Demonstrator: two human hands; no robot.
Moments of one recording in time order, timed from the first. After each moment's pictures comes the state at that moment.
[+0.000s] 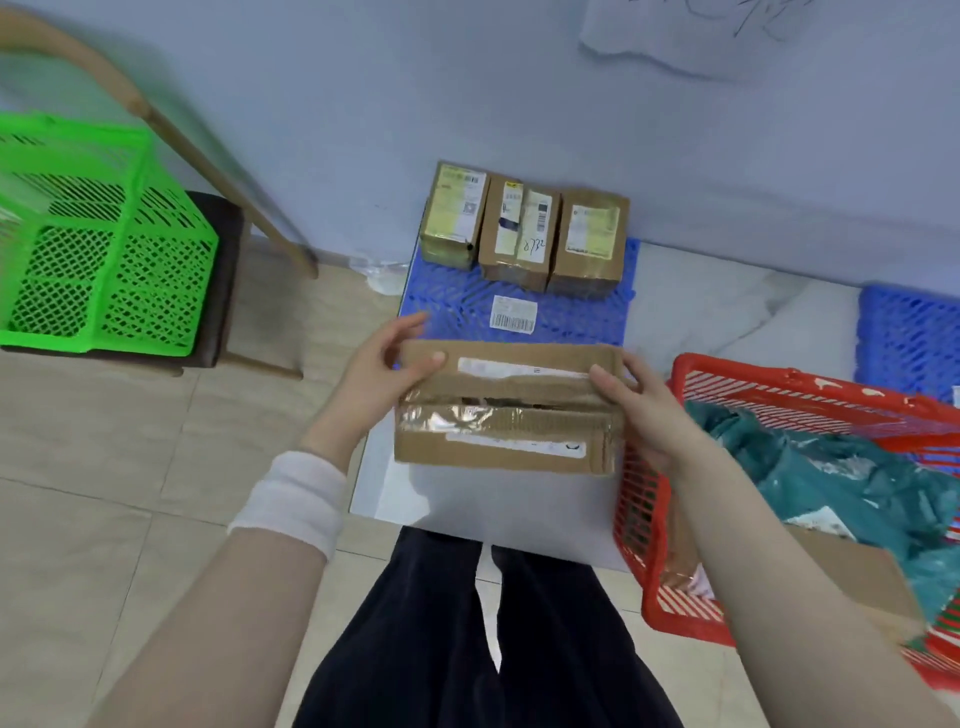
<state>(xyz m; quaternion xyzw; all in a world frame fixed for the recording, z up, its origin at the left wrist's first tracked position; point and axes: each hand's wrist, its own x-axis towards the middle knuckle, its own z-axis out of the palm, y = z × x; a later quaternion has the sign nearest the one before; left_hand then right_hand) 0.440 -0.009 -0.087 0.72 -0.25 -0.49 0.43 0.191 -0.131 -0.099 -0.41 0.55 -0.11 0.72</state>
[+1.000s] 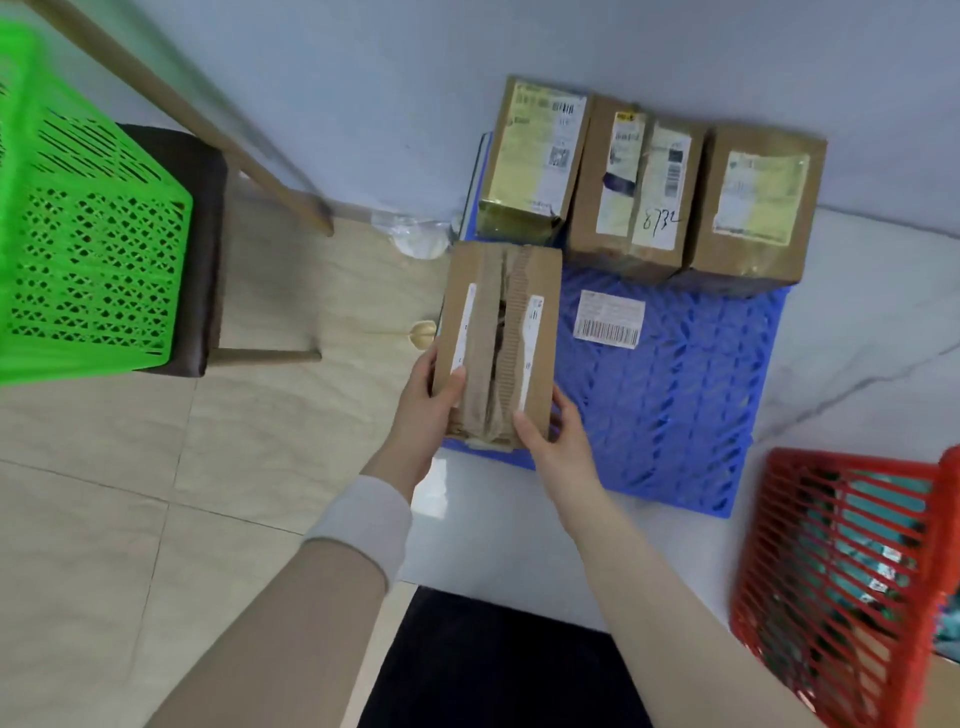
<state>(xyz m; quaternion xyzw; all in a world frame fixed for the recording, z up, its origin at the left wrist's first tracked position) 0.496 -0.034 -0.286 0.71 -0.04 -0.53 0.45 0.355 -0.080 -0.283 -0.39 0.61 -0.08 0.68</state>
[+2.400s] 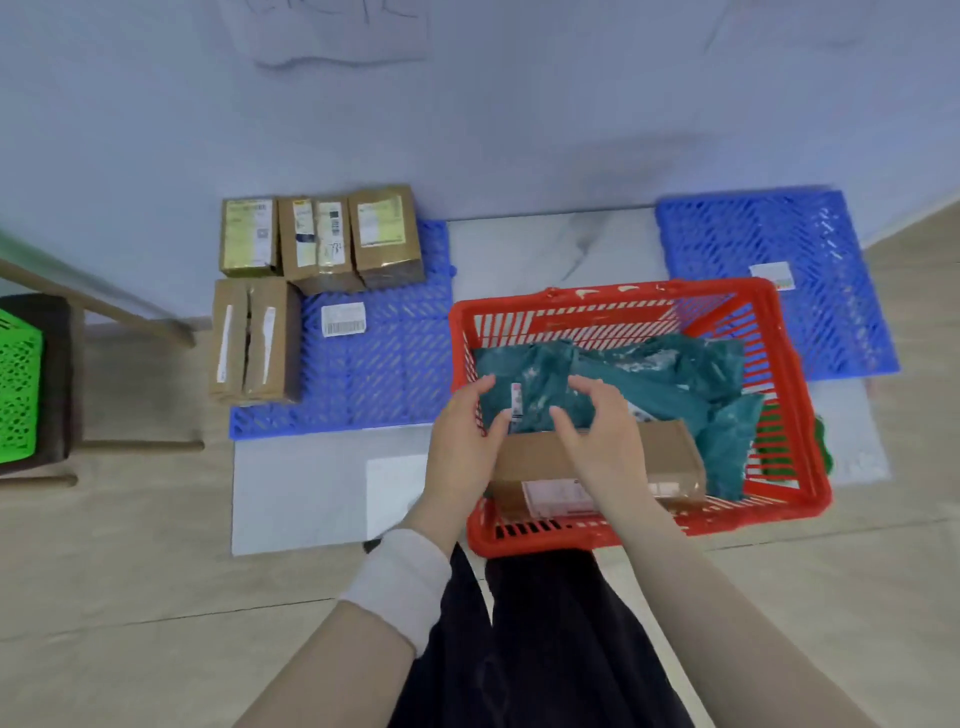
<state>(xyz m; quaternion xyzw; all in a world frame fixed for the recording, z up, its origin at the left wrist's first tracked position) 0.121 -0.048 -0.082 0.75 -0.43 -0.40 0.31 -0.017 -0.081 -0.069 -0.64 0.66 -0.17 0.37</state>
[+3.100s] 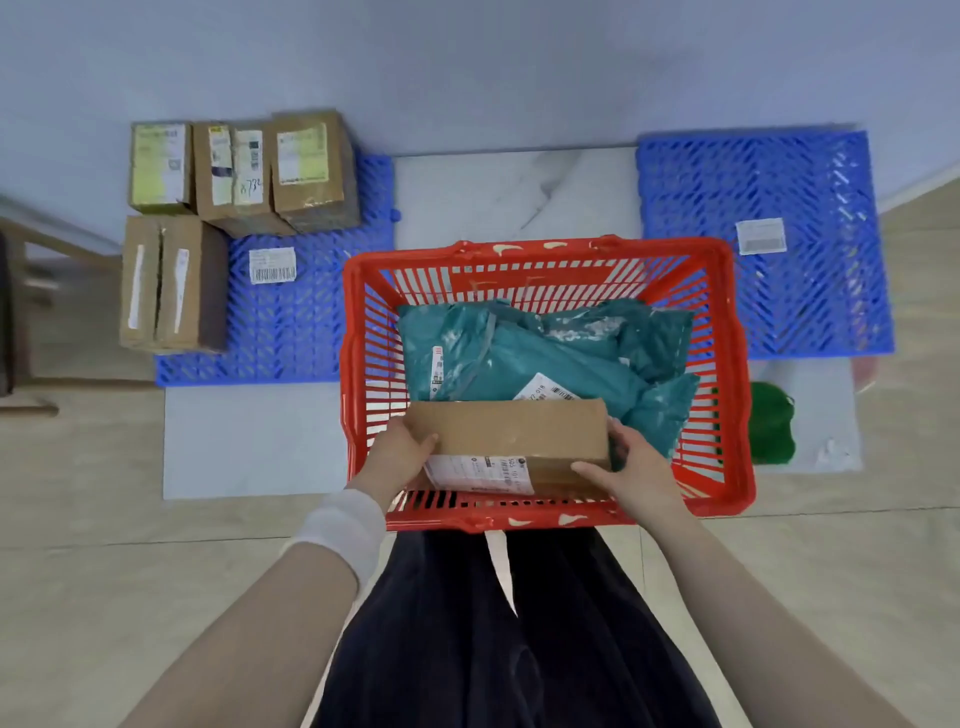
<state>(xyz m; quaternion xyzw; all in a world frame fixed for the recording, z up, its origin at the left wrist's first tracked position) 0.053 -0.051 -0.167 0.82 -0.27 -0.51 0.00 -0.206 -0.098 -0.136 -0.53 0.68 0.03 0.51</state>
